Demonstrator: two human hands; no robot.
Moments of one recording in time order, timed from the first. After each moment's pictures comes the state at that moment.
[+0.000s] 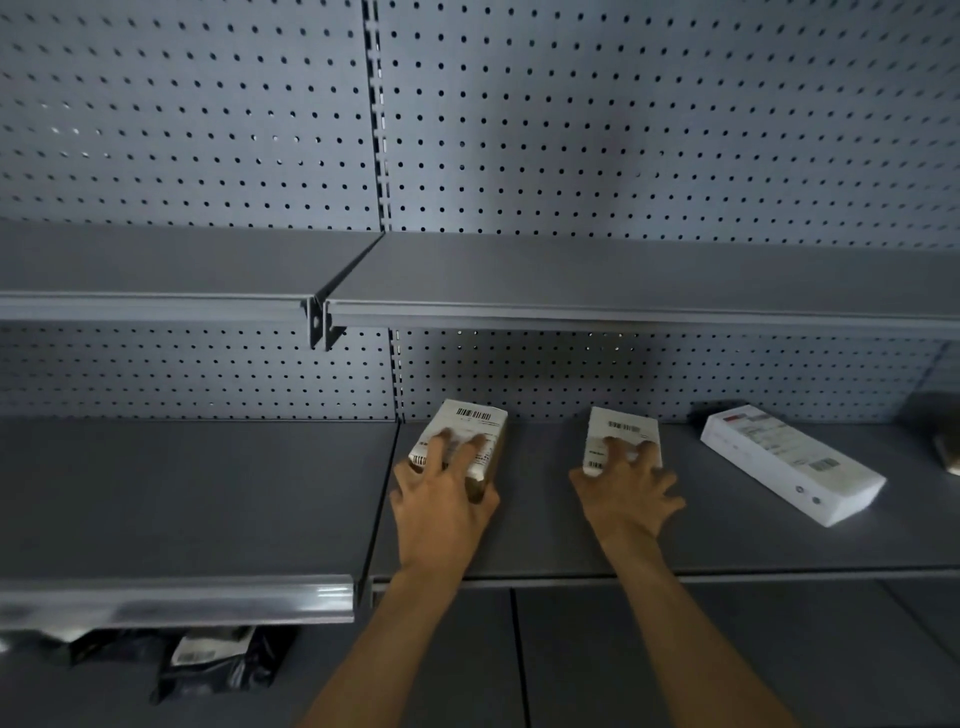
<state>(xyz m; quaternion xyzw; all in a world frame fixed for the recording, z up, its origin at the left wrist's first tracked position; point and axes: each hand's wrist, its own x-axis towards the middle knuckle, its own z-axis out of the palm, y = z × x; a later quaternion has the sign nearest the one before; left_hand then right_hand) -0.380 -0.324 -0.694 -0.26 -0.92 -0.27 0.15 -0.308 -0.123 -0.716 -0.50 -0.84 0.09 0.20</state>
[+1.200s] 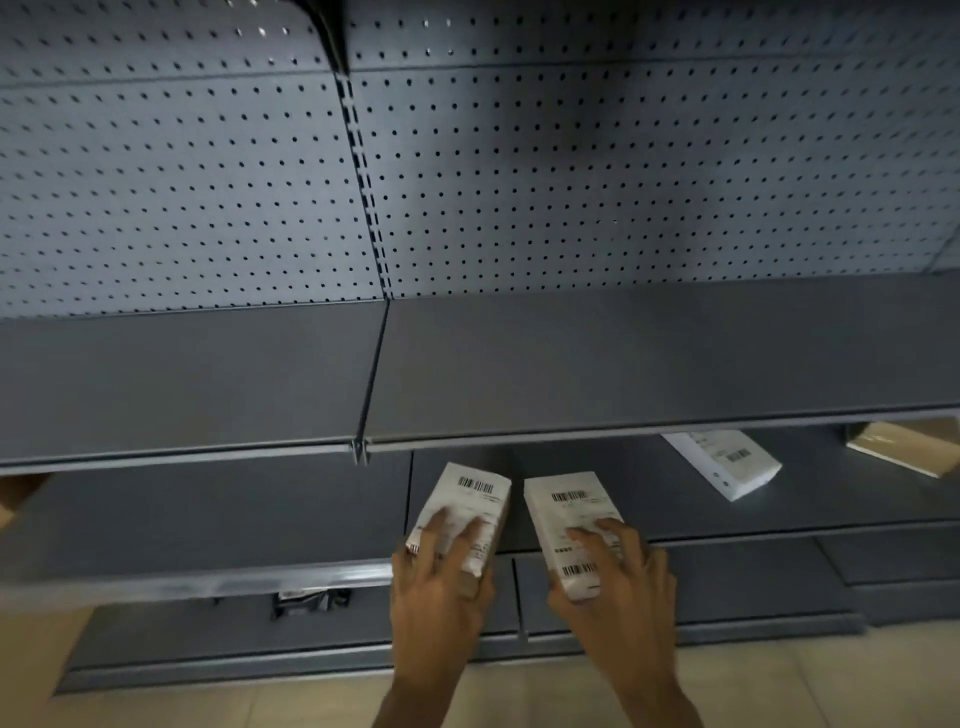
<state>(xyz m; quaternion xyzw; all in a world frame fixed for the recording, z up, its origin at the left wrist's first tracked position) -0.258 -0.420 -0.586 -0.31 -0.91 -0.27 0.09 -0.127 -0.251 -0.573 -0.33 -0.91 0.14 0.21</state>
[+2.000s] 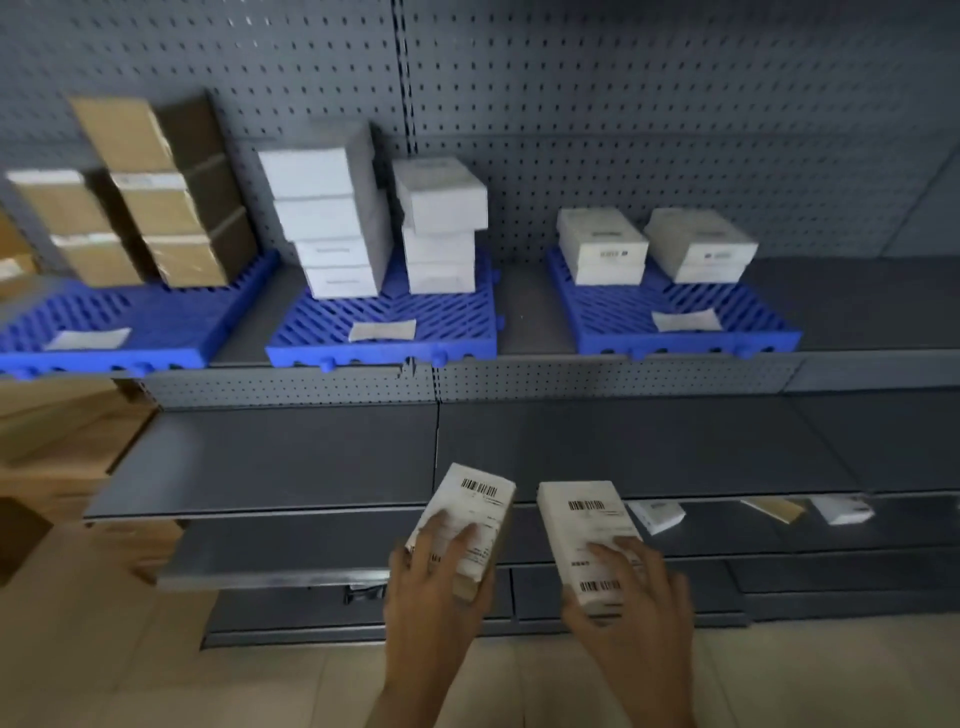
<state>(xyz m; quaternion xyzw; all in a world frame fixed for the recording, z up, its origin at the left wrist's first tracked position) -0.148 -0.529 -0.178 -0.30 -0.89 -0.34 0.08 -0.007 -0.356 -0.173 -0.32 -0.88 0.20 0.30</state>
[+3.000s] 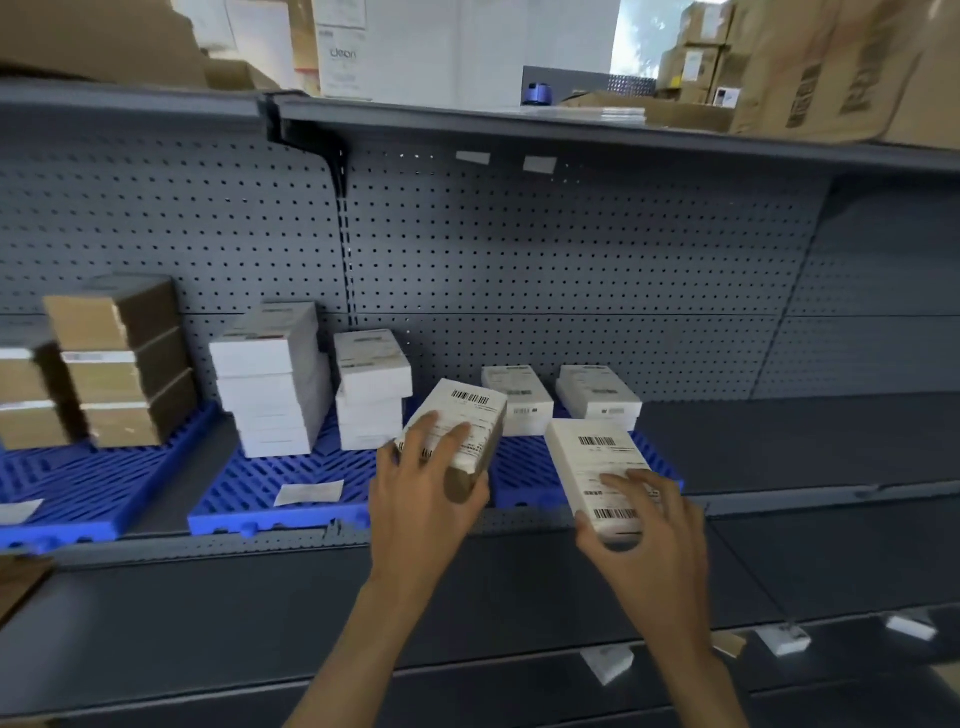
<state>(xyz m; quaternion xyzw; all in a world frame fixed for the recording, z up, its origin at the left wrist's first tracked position) -0.233 -0.376 0.055 -0.36 -0.82 -0.34 0.29 -0.048 -0.212 0.030 -0.29 -0.83 0.14 0.45</state>
